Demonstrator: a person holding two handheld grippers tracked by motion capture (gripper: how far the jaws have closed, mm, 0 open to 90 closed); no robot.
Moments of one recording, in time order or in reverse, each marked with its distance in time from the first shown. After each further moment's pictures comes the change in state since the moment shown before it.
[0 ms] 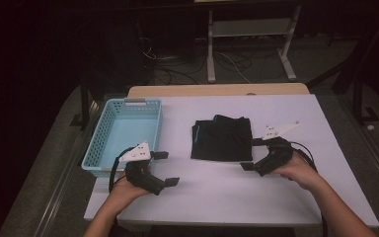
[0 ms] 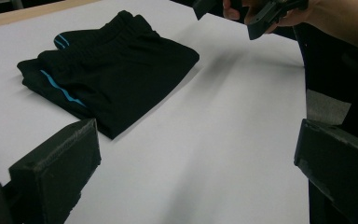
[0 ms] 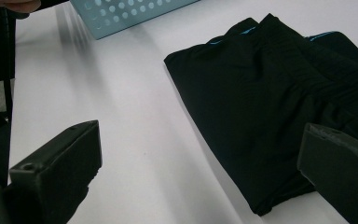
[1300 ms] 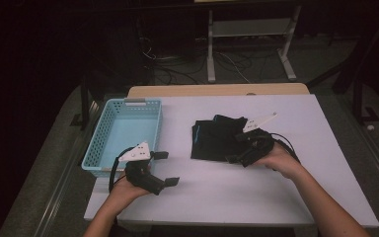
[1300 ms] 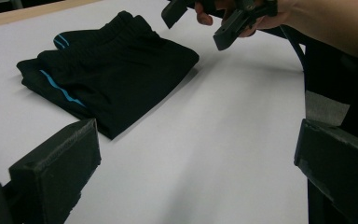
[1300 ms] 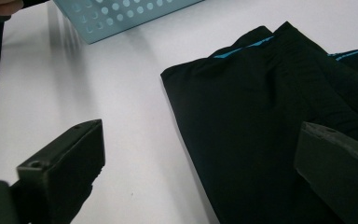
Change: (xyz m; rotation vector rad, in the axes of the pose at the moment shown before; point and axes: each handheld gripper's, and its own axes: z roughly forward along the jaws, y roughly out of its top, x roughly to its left) left arm 0.000 0.000 0.000 -0.003 -0.003 -0.004; right arm -0.009 0.028 0.041 0.047 0.036 -0.021
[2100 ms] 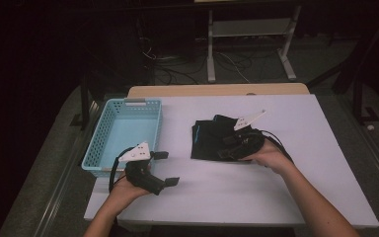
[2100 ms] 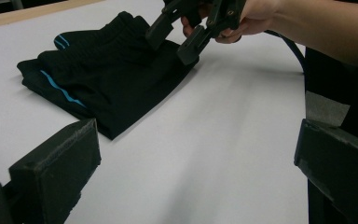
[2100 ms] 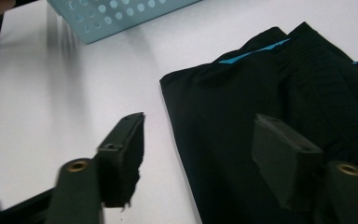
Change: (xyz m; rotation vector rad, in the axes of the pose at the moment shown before) left arm 0.000 0.000 0.000 -0.002 0.001 0.002; right arm -0.009 0.008 0.026 0.029 0.044 -0.008
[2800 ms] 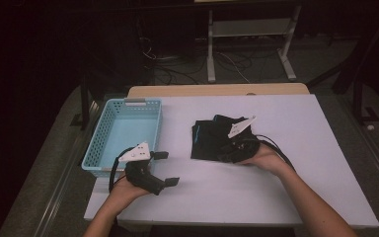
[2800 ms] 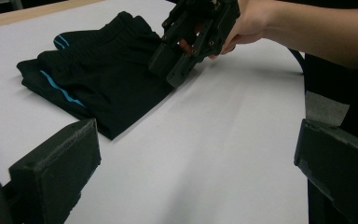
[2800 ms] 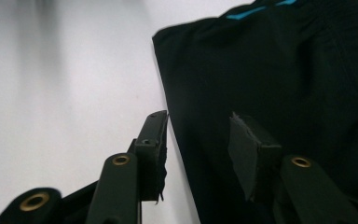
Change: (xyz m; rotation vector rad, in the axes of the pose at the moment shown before) left arm 0.000 0.000 0.000 0.000 -0.001 0.001; right arm -0.001 -0.011 0.021 0.123 -0.023 -0.056
